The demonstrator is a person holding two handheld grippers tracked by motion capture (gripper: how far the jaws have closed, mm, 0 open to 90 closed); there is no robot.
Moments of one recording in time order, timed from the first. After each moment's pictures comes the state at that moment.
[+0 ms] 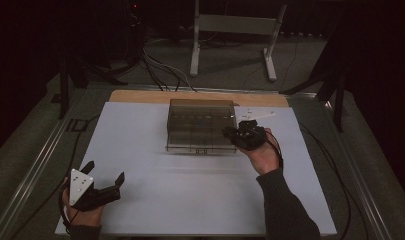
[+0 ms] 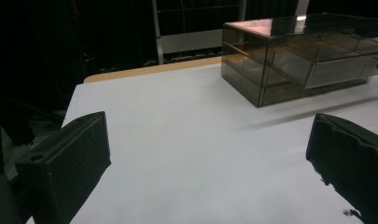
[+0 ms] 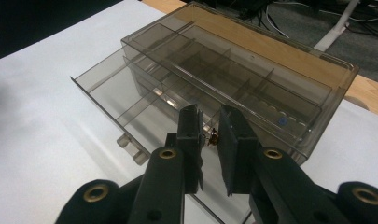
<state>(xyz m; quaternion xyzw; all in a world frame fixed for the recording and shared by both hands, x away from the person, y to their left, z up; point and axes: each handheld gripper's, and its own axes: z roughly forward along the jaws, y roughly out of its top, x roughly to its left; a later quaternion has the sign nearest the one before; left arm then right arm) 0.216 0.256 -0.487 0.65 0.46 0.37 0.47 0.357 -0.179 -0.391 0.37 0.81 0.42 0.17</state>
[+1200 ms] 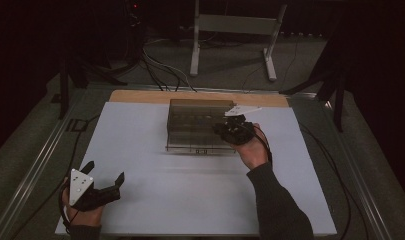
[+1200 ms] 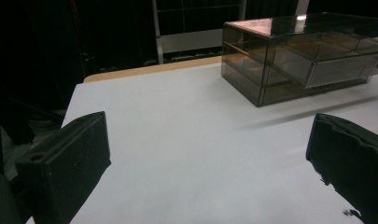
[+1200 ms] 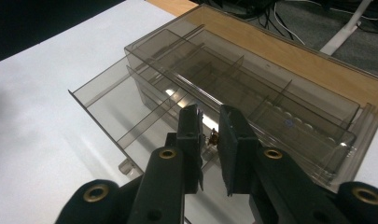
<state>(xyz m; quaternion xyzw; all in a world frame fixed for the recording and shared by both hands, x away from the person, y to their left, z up) 0.216 0.257 -0.488 0.66 0.46 0.37 0.47 0.376 -0.154 -0.396 0.36 0.82 0.41 0.16</state>
